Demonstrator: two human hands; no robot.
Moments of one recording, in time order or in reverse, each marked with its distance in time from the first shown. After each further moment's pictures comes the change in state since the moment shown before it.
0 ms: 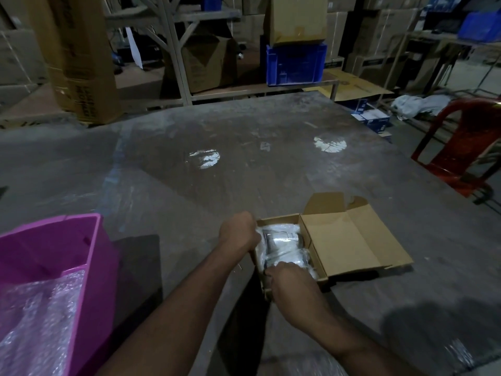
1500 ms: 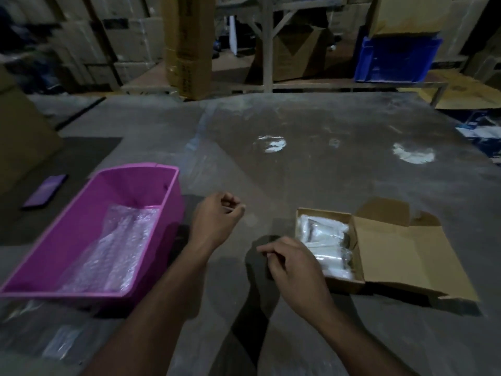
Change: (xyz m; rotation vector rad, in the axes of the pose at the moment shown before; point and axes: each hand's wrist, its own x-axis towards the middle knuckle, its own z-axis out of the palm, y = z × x) left_hand -0.120 -0.087 -0.059 -0.506 0.522 -0.278; right_hand -0.009 -0.043 -0.016 0.531 0.101 -0.370
